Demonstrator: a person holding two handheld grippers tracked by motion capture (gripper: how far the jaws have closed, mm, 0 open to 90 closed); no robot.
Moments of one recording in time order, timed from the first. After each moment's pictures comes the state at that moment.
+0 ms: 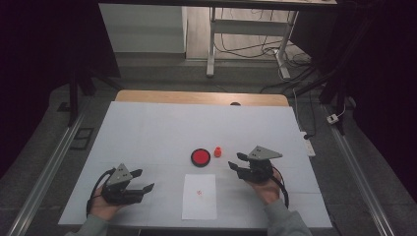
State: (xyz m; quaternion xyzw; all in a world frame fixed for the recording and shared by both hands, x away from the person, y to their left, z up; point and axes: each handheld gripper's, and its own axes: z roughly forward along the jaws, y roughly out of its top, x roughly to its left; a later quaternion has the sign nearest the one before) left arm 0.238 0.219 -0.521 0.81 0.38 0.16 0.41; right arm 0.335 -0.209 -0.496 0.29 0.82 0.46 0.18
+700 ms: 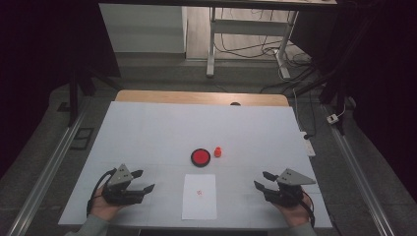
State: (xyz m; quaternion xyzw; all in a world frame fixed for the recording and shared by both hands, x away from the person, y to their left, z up) left arm 0.238 0.219 -0.523 0.82 0.38 0.16 0.41; right arm 0.275 -0.286 -0.504 0.31 0.81 0.45 0.20
